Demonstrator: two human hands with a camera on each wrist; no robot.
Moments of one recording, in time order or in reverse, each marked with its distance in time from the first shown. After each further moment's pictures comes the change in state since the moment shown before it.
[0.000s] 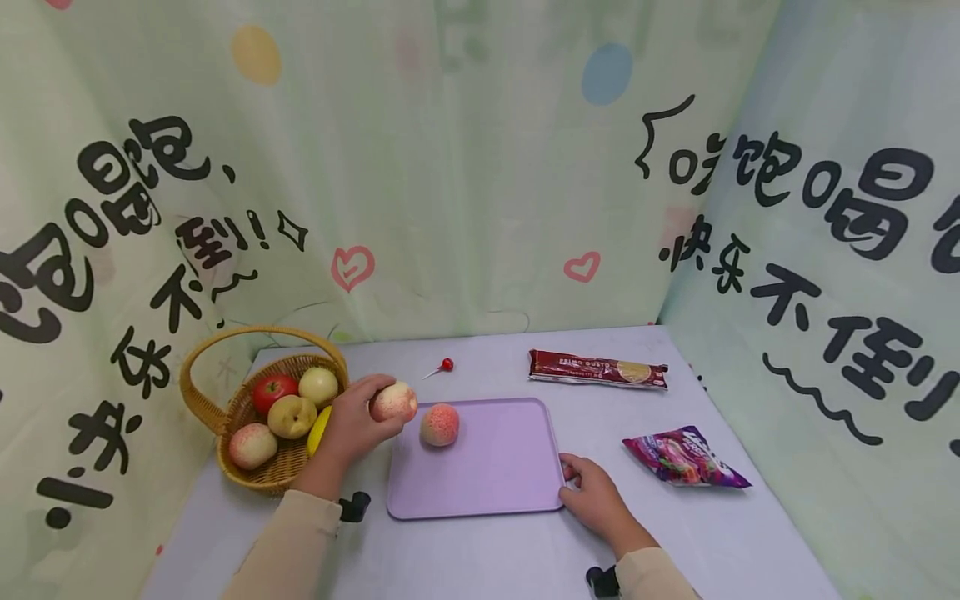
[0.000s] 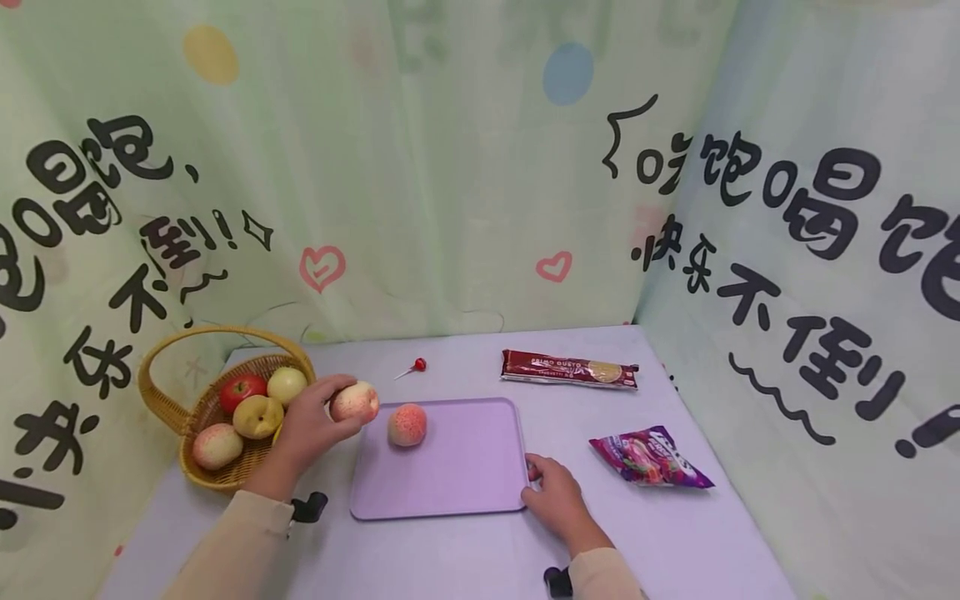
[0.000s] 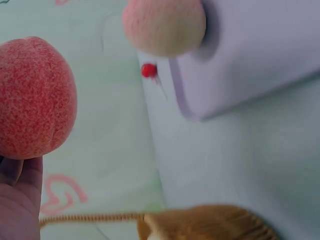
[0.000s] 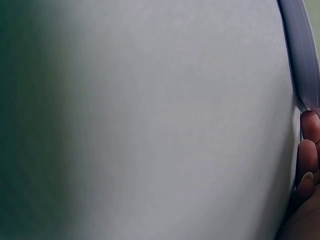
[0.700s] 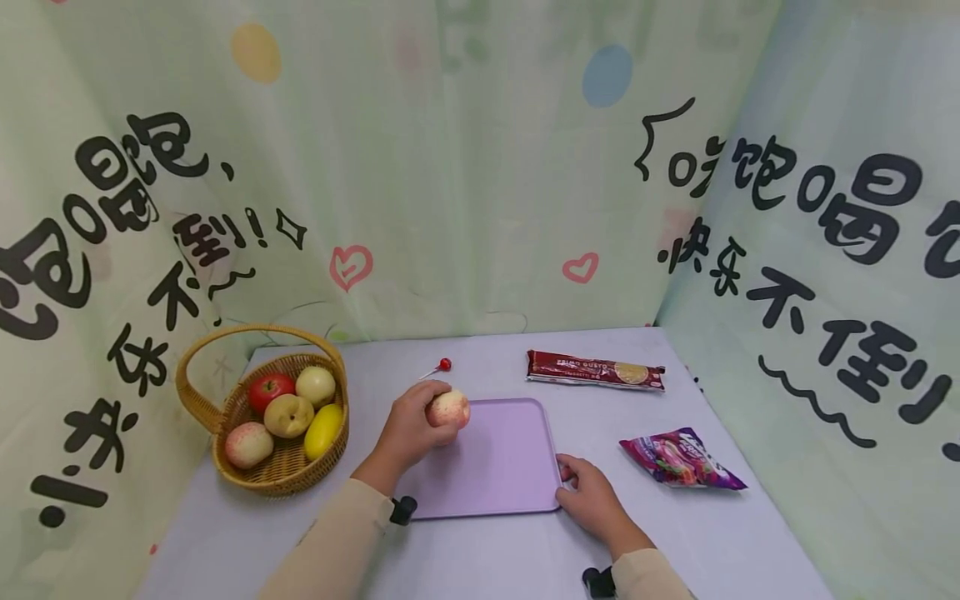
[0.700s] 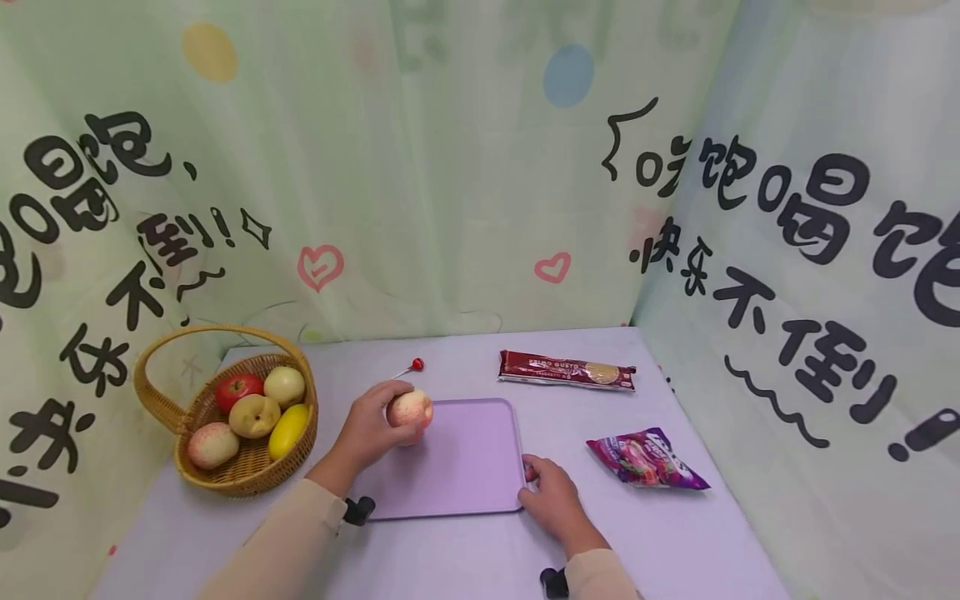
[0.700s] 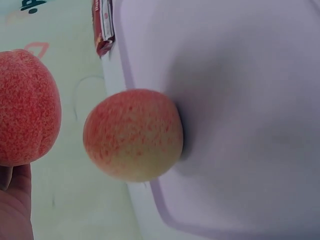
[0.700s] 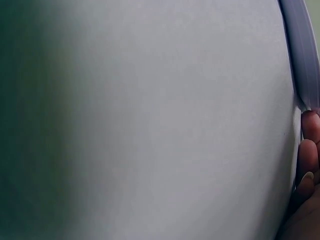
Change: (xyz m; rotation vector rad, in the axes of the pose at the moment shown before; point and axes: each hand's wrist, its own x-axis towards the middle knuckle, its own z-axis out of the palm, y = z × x) left_hand 0.011 0.023 0.076 -0.086 -0.062 0.047; right_hand 0.001 -0.001 -0.001 0.018 0.003 -0.017
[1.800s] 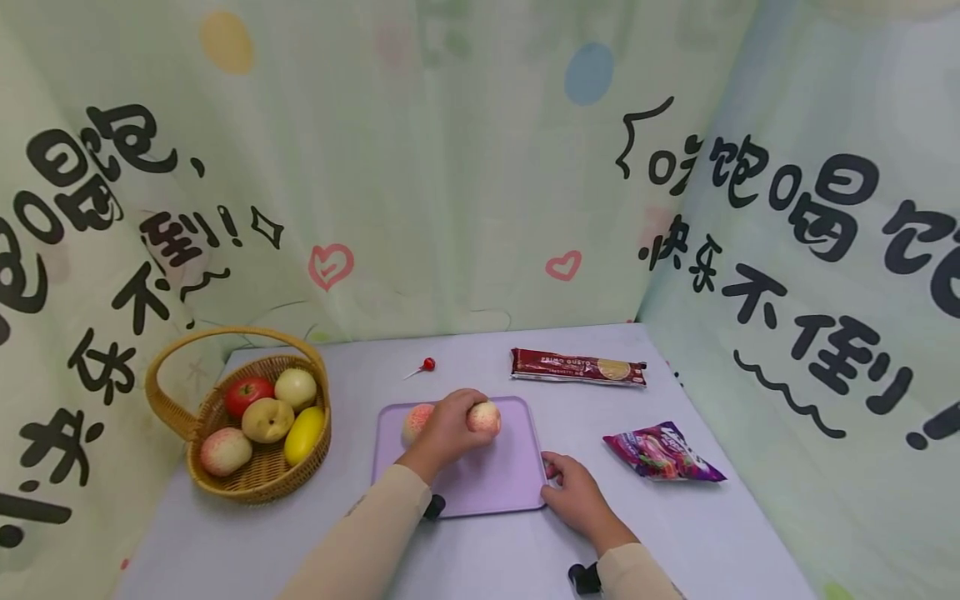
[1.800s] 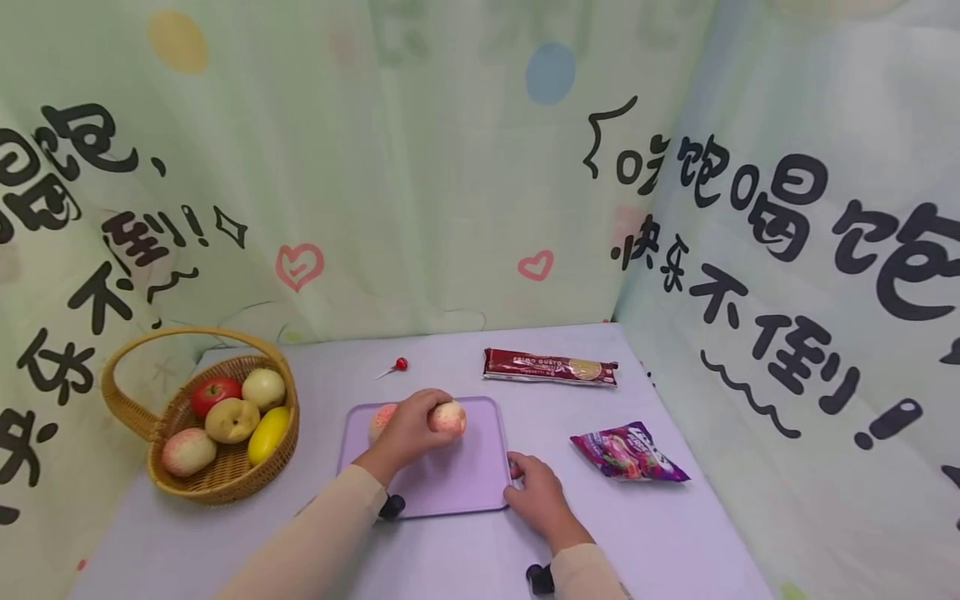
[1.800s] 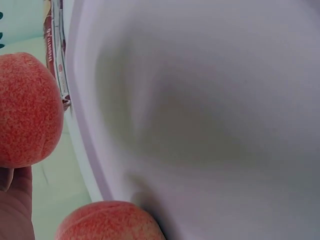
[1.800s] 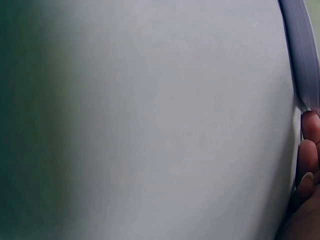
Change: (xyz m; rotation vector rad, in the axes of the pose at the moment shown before) left_hand 0.022 0.016 0.073 0.013 -0.244 -0.033; right_hand -0.004 0.000 0.002 -0.015 0.031 -0.033
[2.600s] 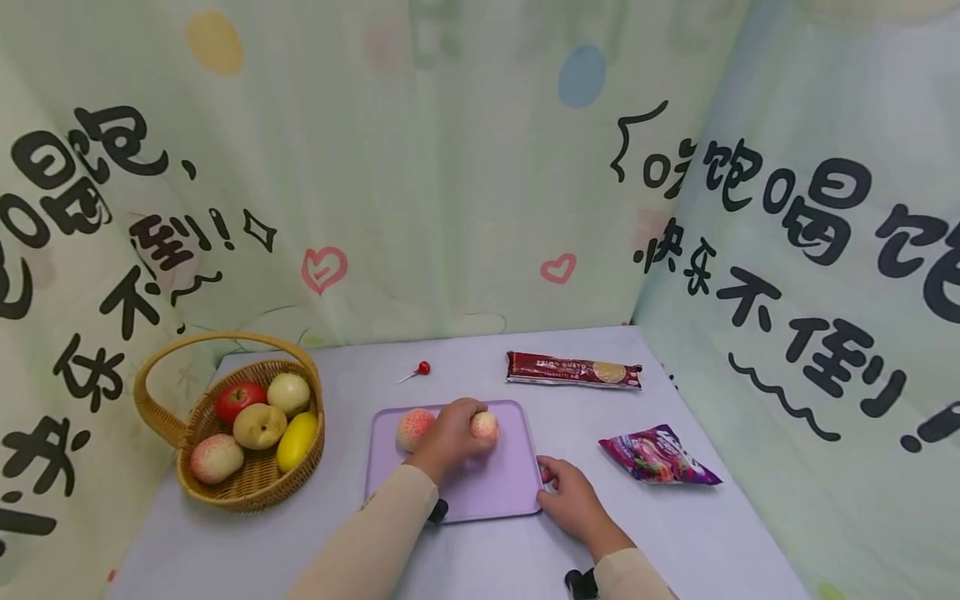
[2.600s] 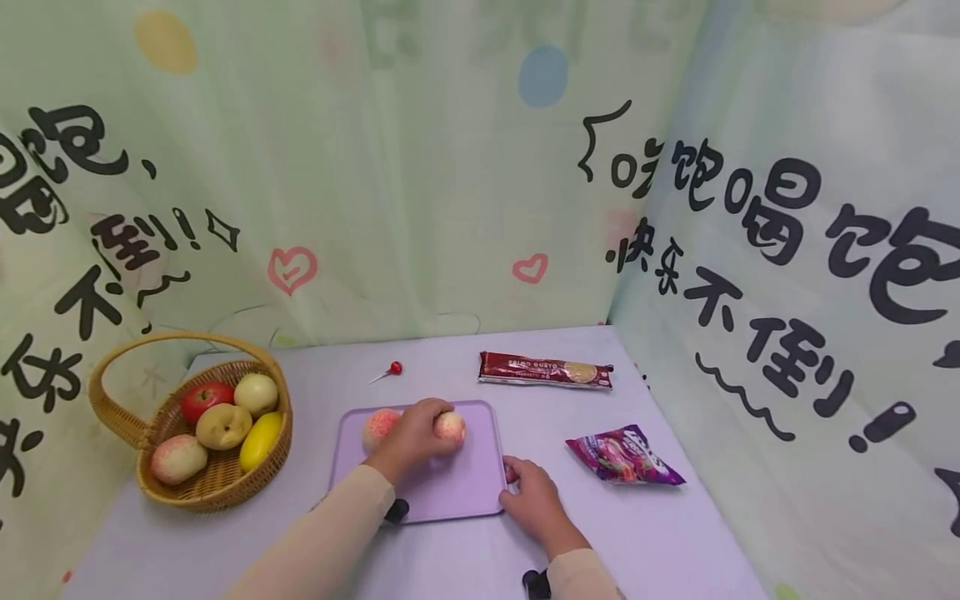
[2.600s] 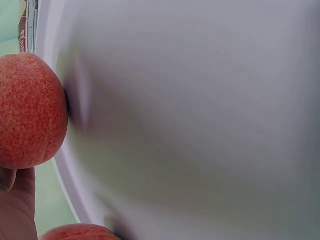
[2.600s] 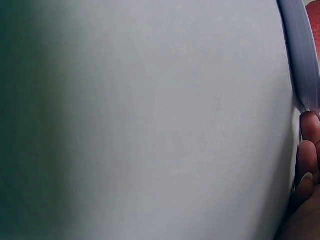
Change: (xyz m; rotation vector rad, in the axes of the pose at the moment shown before) left_hand 0.014 -0.009 0.020 -0.017 -0.071 -0.066; right_hand 0.001 -0.001 -0.003 0.000 -0.013 0.005
